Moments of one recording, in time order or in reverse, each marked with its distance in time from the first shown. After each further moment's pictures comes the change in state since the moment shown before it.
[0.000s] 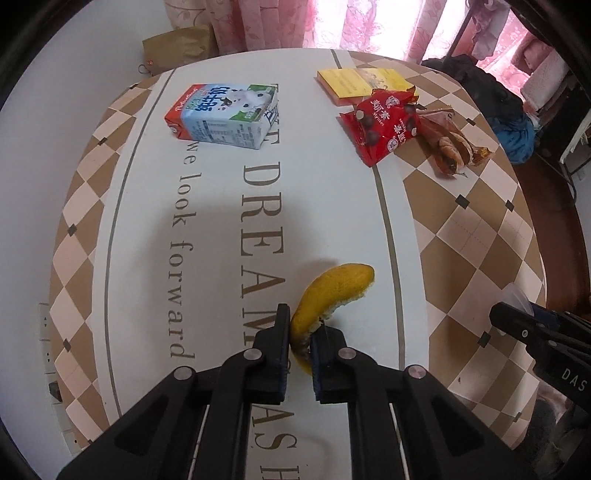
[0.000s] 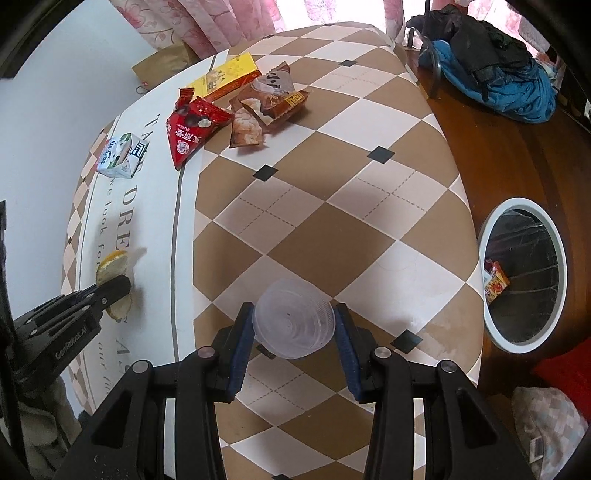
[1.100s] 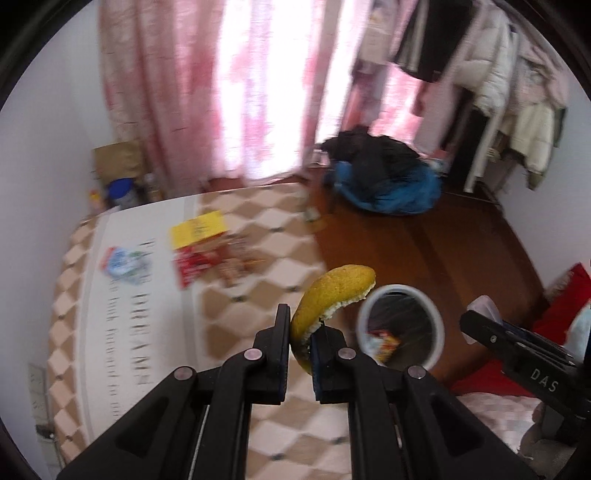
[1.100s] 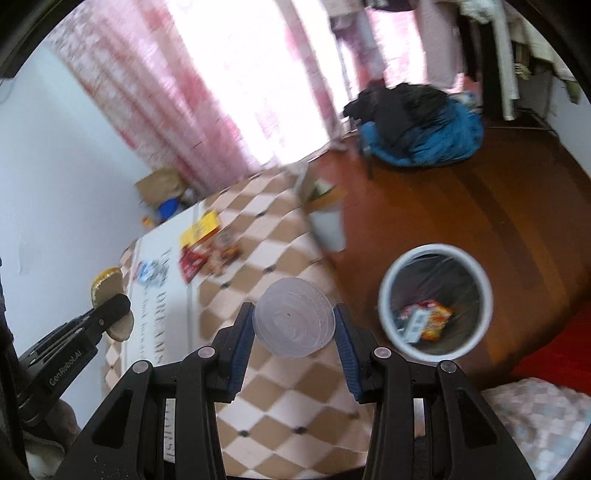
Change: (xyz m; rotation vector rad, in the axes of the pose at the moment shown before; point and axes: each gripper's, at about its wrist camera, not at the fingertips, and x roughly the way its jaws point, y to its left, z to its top) left arm -0.164 -0.189 0.016 0.155 -0.327 -0.205; right arm -0.223 -0.127 -0.053 0.188 -0.395 -0.003
